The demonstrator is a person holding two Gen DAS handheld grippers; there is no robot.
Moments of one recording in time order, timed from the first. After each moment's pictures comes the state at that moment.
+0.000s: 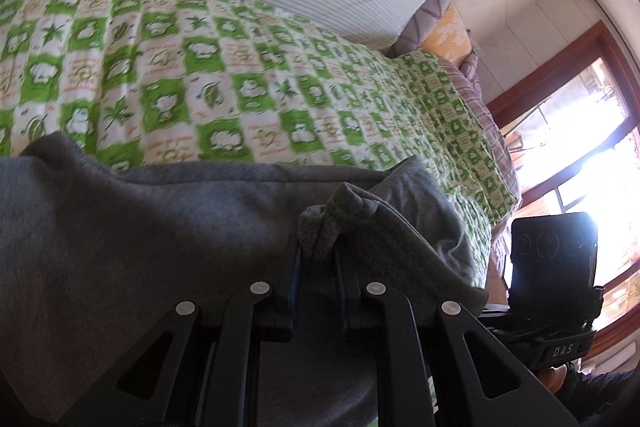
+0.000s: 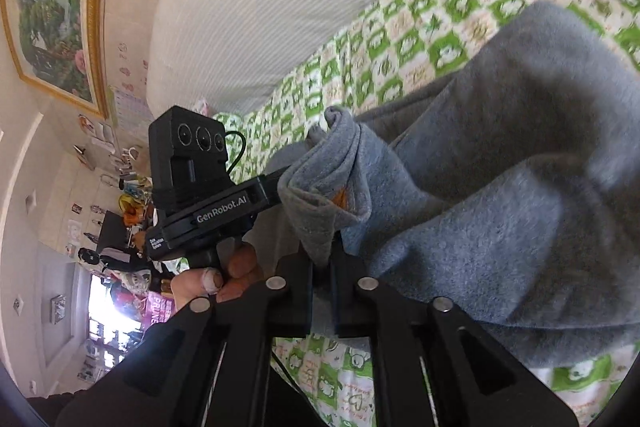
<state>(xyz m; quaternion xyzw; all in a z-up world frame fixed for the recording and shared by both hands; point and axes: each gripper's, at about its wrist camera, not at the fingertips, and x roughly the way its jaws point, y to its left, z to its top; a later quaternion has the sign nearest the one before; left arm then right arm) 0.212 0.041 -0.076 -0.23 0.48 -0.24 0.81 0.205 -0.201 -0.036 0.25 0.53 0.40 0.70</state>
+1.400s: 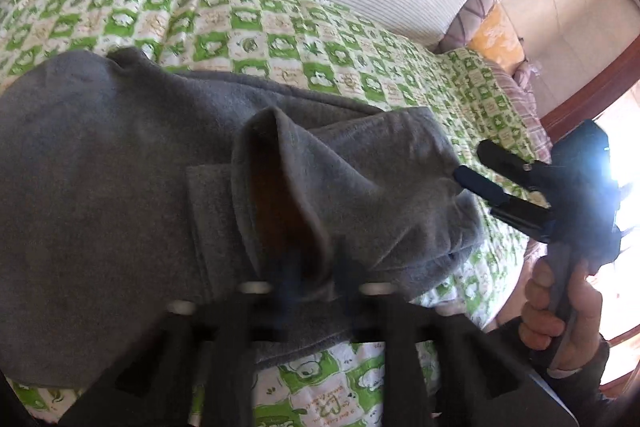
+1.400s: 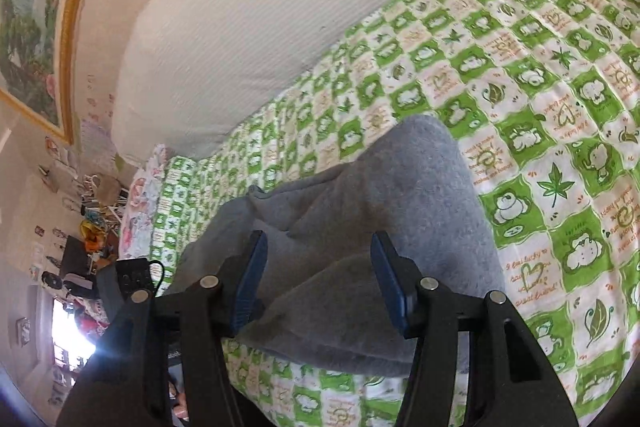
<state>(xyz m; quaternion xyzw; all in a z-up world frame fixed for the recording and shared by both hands) 0.132 -0.006 -0.060 -0.23 0.50 -0.12 0.83 0.239 -0.284 -0.004 0.22 0.50 0.32 0.77</state>
